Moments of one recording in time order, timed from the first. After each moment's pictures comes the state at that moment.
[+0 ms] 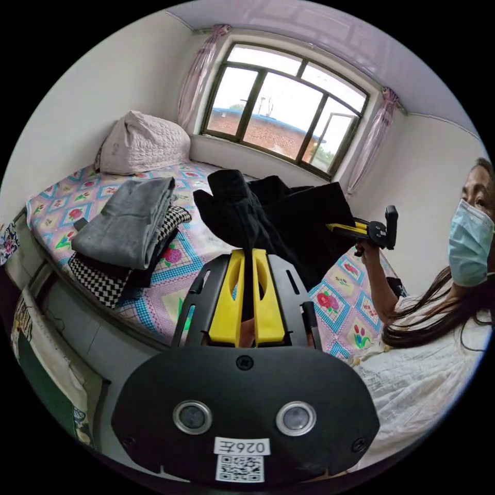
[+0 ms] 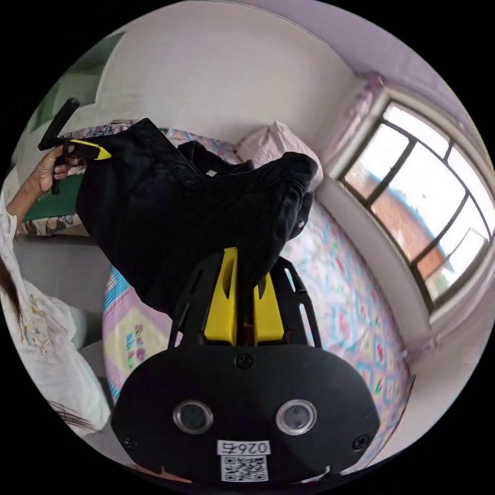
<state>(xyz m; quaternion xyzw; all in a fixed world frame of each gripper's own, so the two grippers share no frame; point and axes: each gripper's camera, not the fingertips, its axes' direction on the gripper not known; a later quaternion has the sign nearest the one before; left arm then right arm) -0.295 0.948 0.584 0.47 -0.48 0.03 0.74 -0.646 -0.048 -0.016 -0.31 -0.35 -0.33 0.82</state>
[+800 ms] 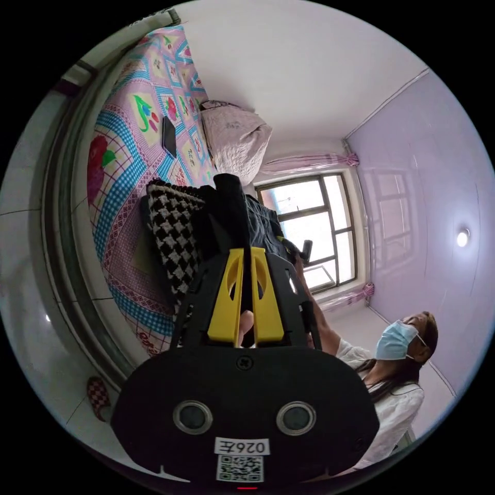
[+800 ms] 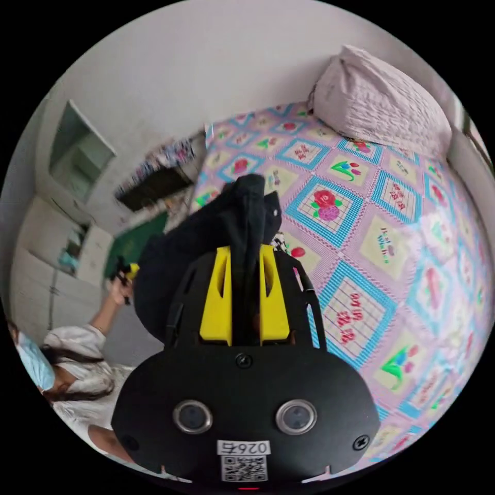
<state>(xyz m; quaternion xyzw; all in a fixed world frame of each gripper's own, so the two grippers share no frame) -0.698 1.256 0.364 0.72 -0.04 -0.09 0.69 -1.096 0.021 0.442 -0.54 -0.57 -0.13 0.60</state>
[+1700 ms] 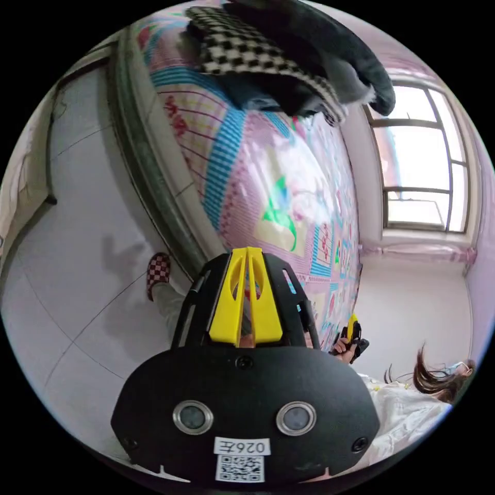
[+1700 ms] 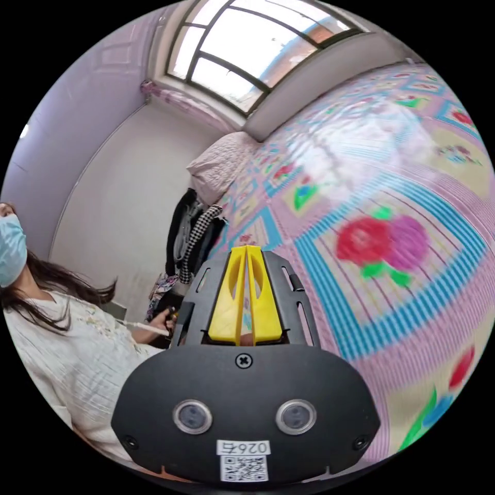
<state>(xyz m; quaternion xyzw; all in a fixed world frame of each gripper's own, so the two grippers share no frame) -0.569 0.986 0.482 0.43 -0.23 -0.32 0.81 -0.317 0.108 -0.030 -0.46 -0.30 0.32 0.77</state>
